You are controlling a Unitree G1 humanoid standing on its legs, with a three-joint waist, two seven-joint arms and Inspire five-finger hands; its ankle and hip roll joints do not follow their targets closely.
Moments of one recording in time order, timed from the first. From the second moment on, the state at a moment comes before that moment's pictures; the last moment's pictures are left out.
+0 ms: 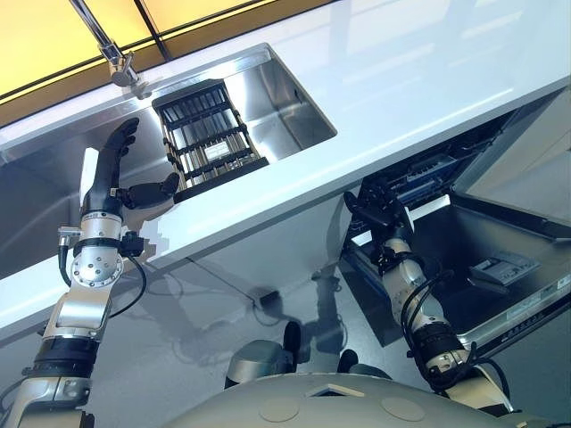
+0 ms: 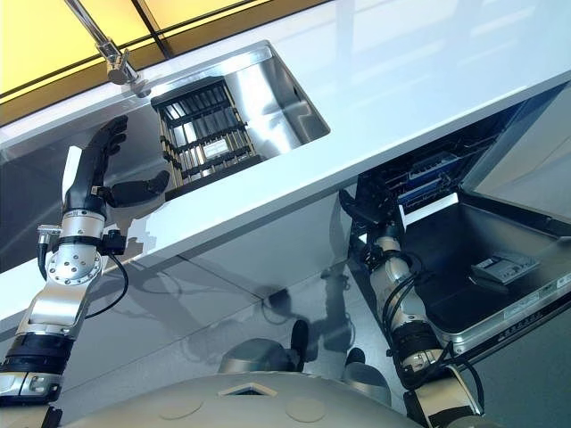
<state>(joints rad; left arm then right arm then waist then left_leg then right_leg) 0.01 0.63 0.07 0.09 -0.04 -0.14 0.23 -0.13 -0.25 0.16 0.45 0.72 -0.20 -0.15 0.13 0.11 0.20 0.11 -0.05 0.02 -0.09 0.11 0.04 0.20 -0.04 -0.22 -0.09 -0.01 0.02</state>
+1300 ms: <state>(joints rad) 0.02 0.49 0.17 0.19 -0.41 -0.26 0.12 0.09 -0.32 -0.30 0.63 0.81 -0.32 -0.29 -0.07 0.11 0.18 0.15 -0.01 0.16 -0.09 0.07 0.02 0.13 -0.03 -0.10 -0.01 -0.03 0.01</state>
